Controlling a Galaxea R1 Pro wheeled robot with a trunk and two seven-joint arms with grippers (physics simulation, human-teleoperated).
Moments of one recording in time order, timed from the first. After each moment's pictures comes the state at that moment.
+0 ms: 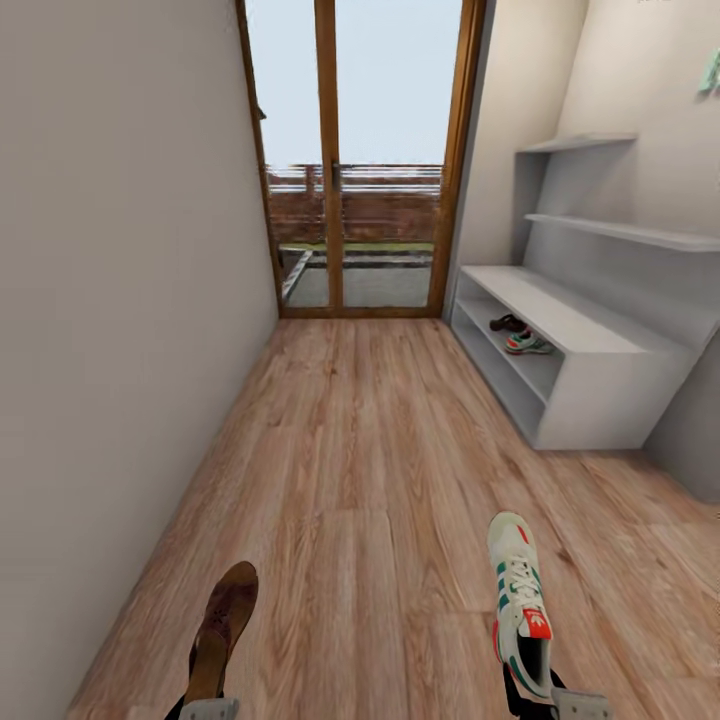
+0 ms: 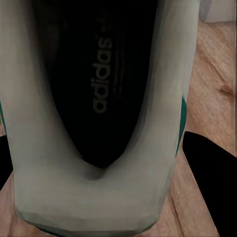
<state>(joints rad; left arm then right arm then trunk) -0.26 0.00 0.20 -0.22 -0.16 -0.64 0.02 -0.34 -0.09 -0.43 -0.03 0.20 -0.93 0.15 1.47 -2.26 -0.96</state>
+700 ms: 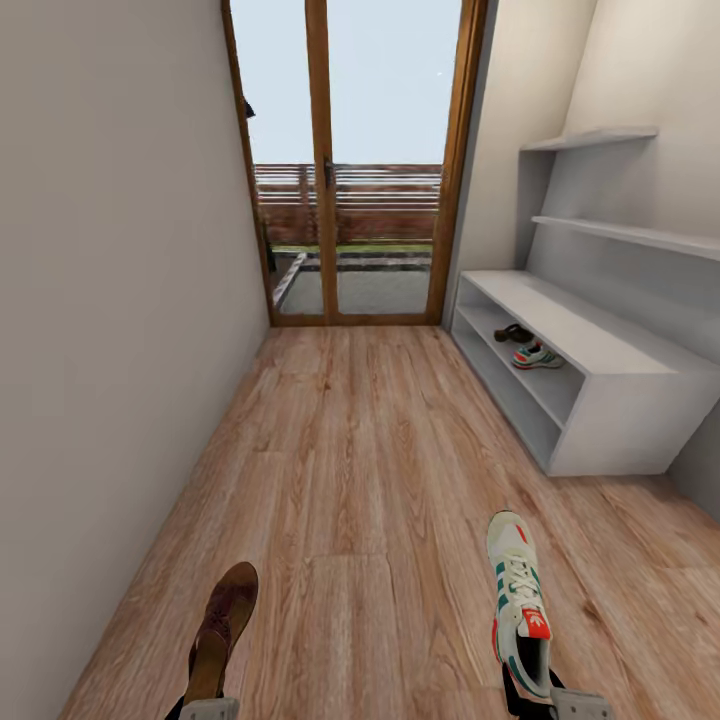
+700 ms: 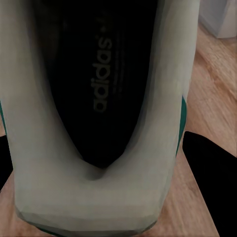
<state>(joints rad) -0.26 0.00 0.20 -0.22 -0.16 -0.64 0.02 -0.34 -0.09 -0.43 -0.03 0.20 -0.93 0.15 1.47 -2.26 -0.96</state>
